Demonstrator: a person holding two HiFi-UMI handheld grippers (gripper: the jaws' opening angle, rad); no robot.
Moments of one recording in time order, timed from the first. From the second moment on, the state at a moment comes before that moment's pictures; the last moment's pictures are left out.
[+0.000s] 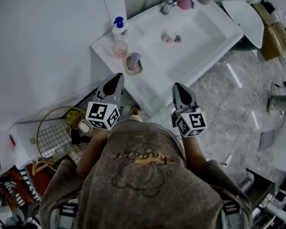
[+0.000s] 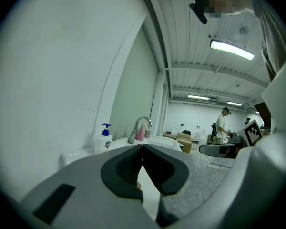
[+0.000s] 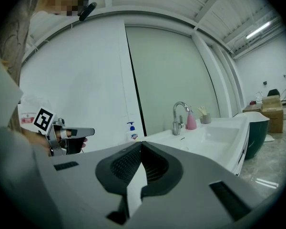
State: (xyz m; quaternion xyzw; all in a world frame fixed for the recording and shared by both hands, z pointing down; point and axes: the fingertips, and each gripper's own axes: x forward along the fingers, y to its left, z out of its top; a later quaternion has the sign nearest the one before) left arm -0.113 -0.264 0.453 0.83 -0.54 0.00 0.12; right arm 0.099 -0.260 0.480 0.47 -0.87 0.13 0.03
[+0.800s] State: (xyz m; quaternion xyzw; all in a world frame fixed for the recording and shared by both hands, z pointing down) left arm -0.109 -0.271 0.458 0.83 -0.54 0.01 0.13; right arm 0.095 -0.264 0.484 0.46 -0.88 0.13 0.04
